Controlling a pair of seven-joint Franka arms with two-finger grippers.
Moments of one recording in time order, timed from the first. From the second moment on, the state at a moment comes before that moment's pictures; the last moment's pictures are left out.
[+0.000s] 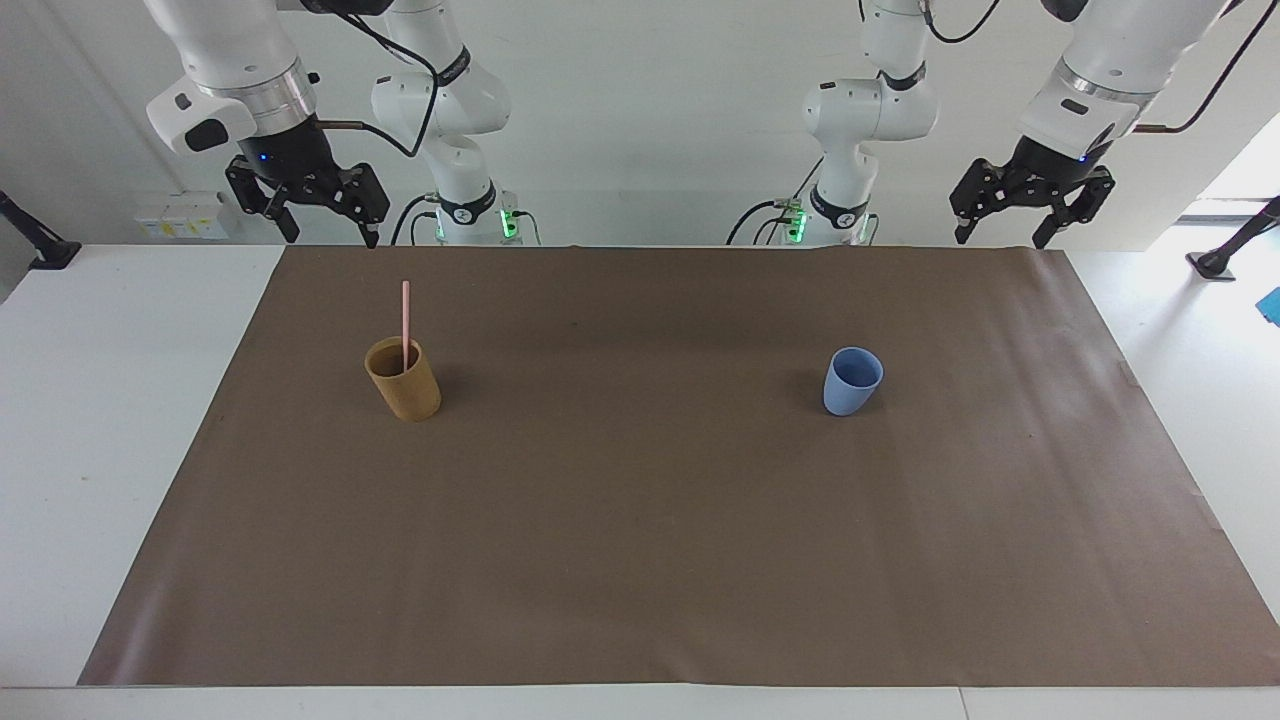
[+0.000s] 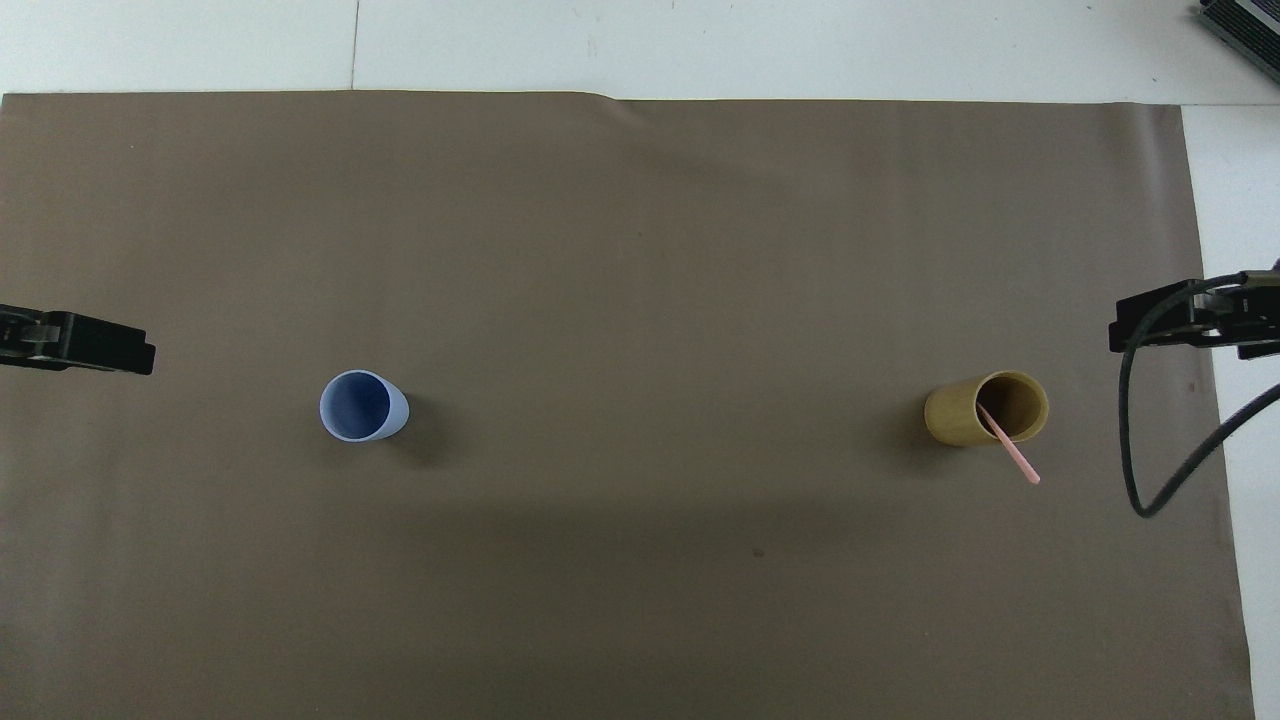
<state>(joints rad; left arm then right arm) -0.09 -0.08 -0.02 -1.56 -0.01 1.49 0.03 0.01 -0.01 0.02 -1.47 -0.03 1.45 0.11</state>
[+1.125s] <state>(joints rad) -0.09 -0.08 -0.02 -1.56 -0.01 1.49 0.03 0.01 -0.01 0.02 -1.47 -0.03 1.45 0.11</state>
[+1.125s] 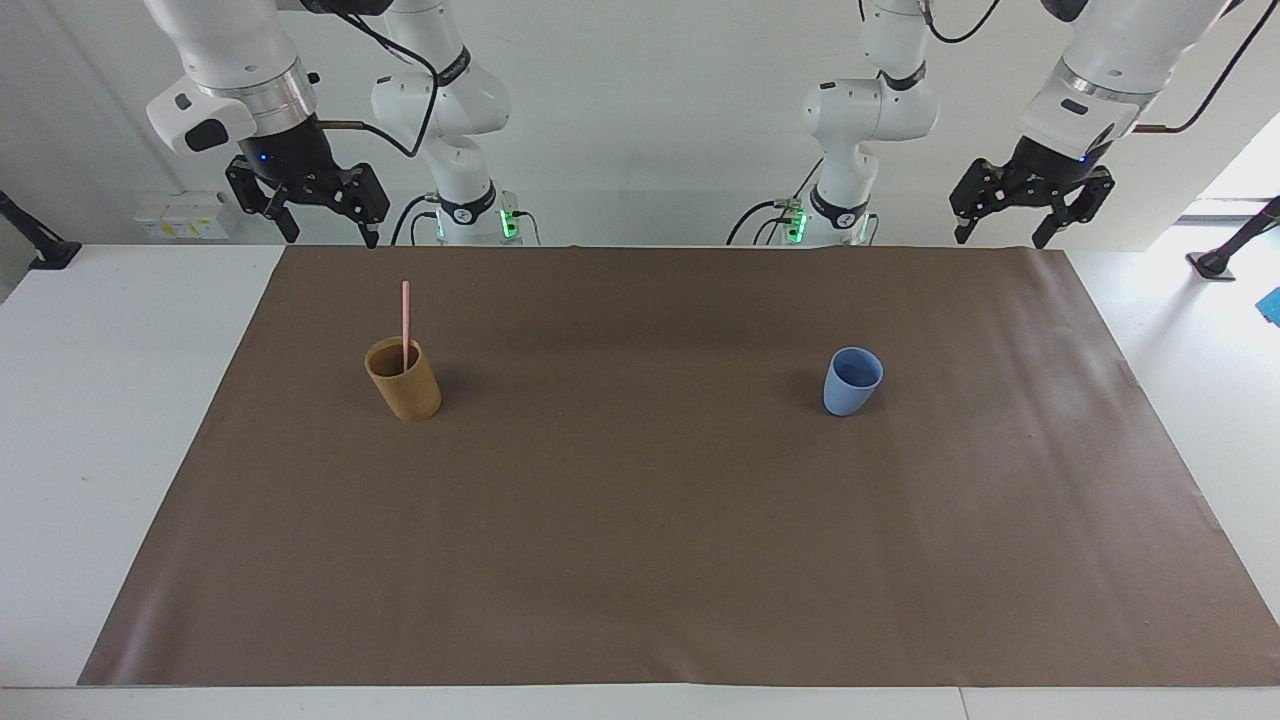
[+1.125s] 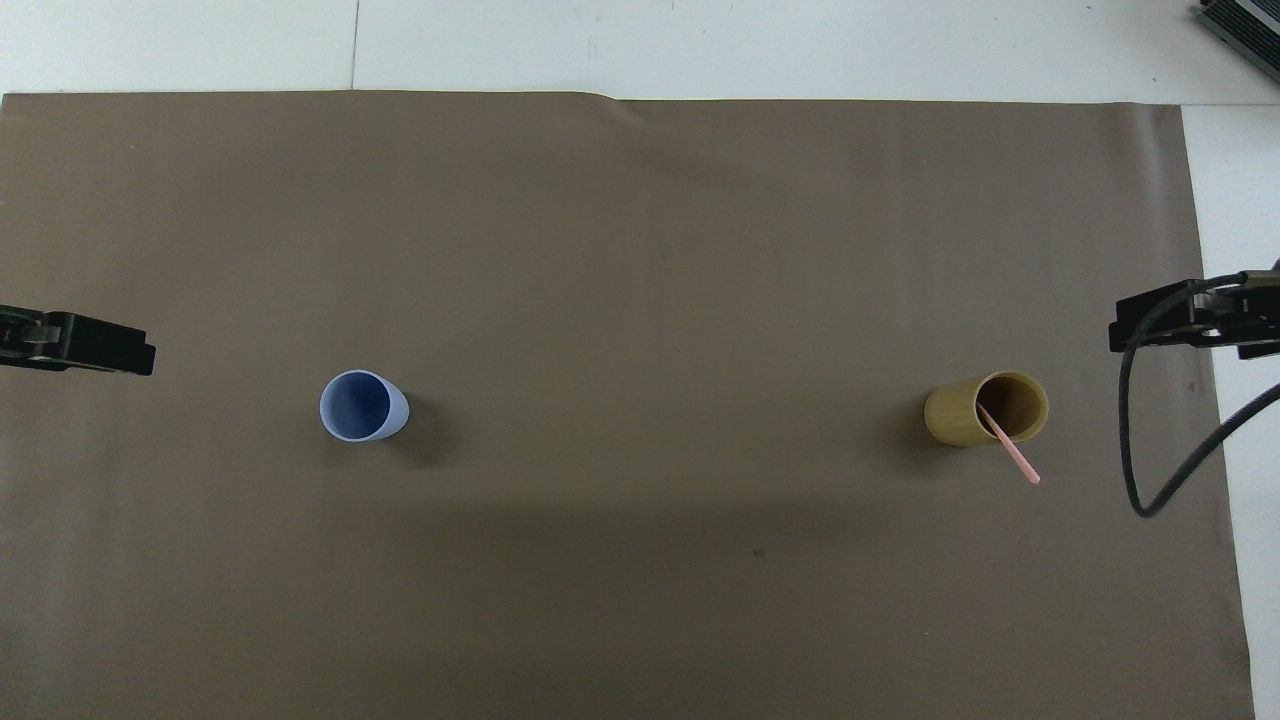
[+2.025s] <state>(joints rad) -0.07 -0.06 -0.01 -1.68 -0.01 1.66 0.00 0.01 -0.01 0.02 -1.47 -0.03 1.45 0.11</state>
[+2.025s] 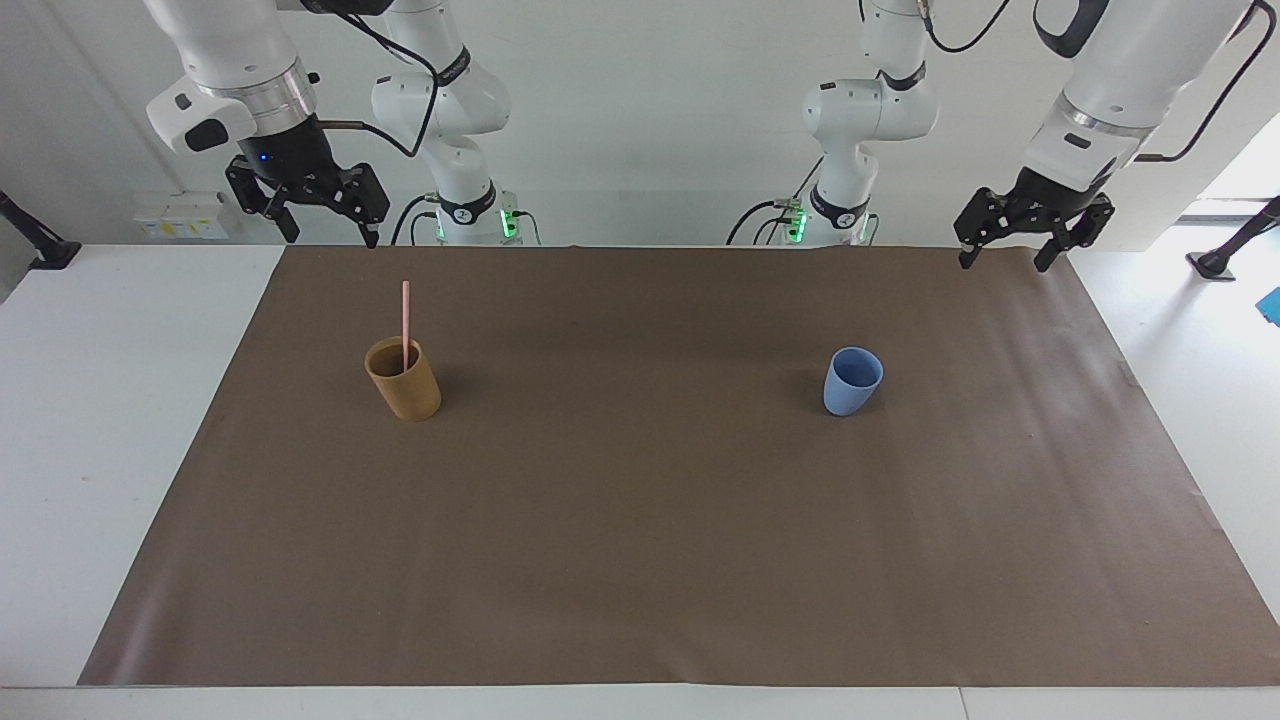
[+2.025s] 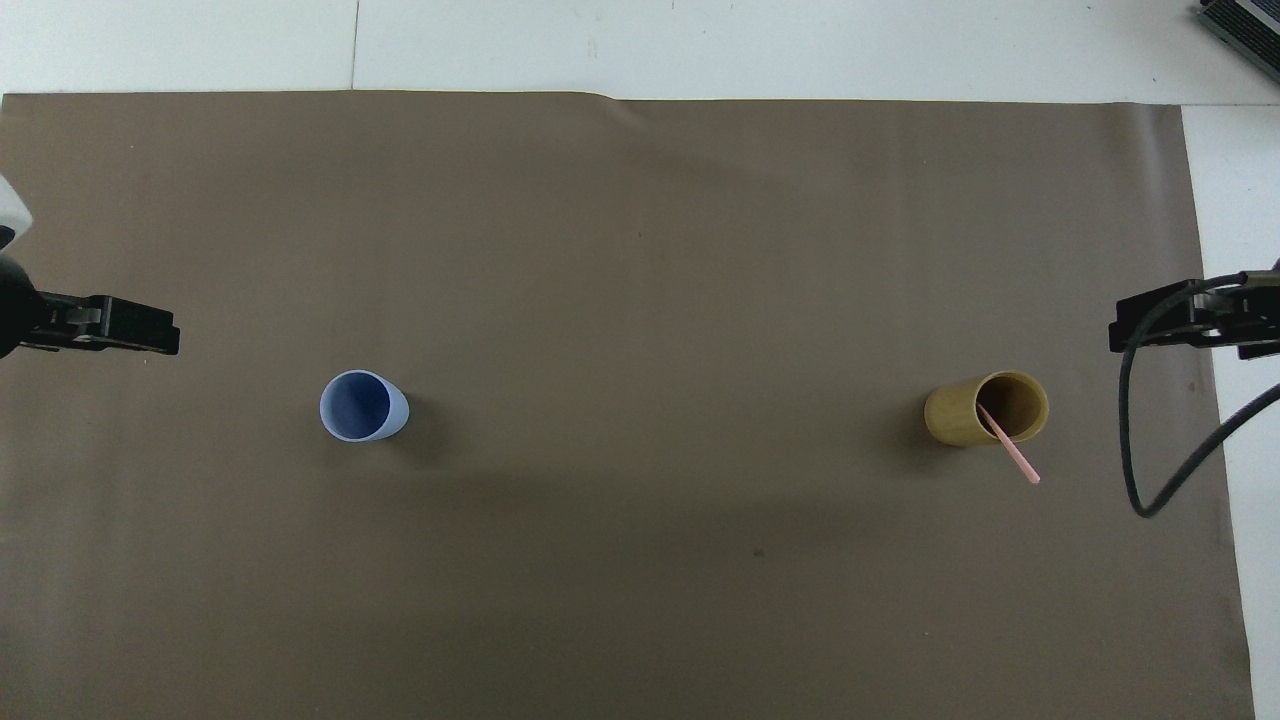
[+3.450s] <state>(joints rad) -0.17 -0.04 -0.04 -2.30 -0.01 2.18 -0.10 0.01 -0.01 0.03 -1.47 -0.03 1.45 0.11</state>
